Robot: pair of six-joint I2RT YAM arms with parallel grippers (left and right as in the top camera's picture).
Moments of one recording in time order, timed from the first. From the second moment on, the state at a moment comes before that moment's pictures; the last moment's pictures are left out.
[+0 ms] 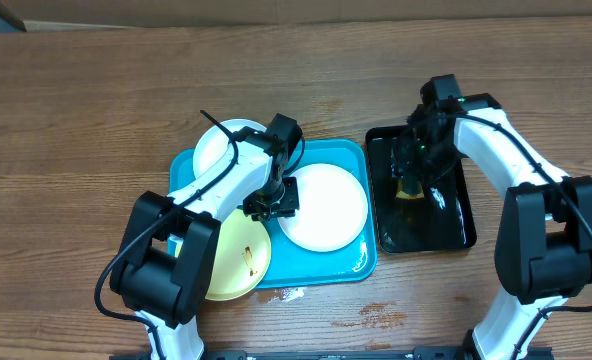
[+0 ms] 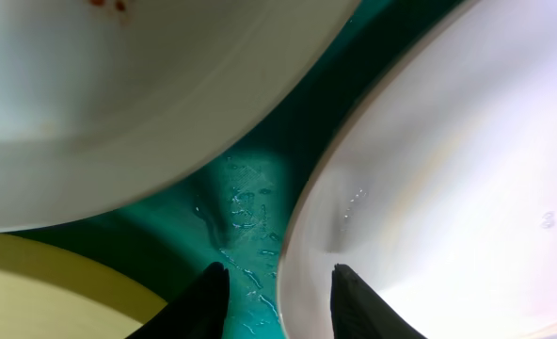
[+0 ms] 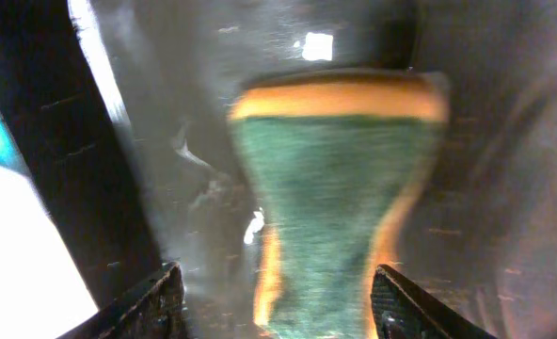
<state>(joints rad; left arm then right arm) -0.45 1.93 1.28 -0.98 0.10 -0.55 0.15 1.95 1.39 -0.96 -0.23 0.20</state>
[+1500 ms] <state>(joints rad) -0.46 1.93 1.28 -0.97 0.10 -0.55 0.18 1.95 1.30 -0.94 -0.04 0.28</state>
